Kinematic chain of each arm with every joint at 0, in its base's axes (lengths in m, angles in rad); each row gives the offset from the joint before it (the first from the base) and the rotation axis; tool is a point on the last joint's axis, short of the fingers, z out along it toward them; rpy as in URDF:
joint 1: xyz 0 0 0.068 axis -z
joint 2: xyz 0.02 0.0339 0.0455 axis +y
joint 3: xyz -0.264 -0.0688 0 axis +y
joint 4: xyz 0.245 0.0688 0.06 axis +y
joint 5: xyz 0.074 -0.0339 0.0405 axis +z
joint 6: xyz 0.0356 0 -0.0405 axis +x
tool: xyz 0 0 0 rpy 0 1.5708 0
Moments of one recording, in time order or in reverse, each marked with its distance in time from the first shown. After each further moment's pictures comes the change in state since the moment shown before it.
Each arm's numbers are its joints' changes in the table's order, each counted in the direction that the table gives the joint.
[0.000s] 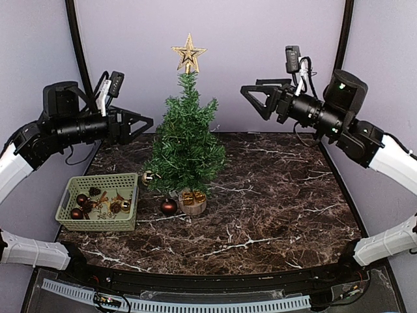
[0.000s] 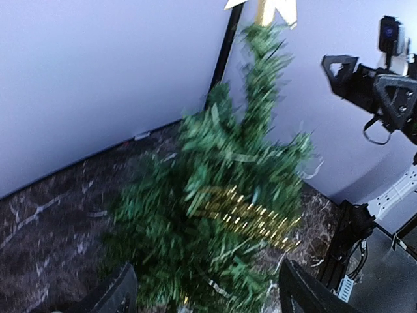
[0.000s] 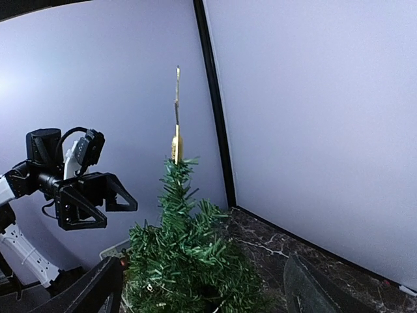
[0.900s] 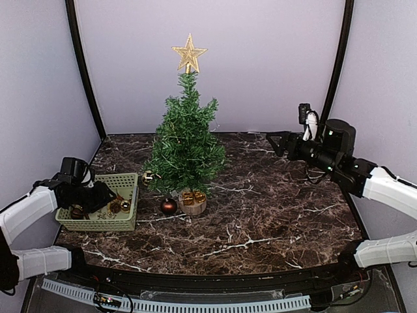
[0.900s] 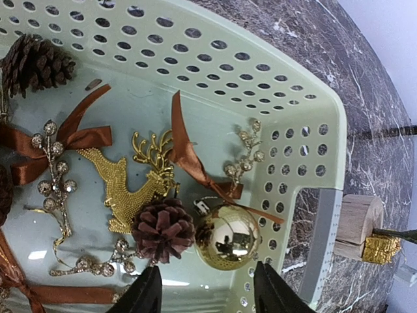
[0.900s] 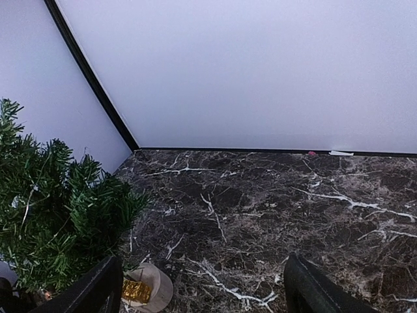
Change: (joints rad) left arm -0.561 -0.100 0.755 0.059 0.079 -0.413; right arm 0.212 -0.155 0.491 -0.040 -0.185 0.186
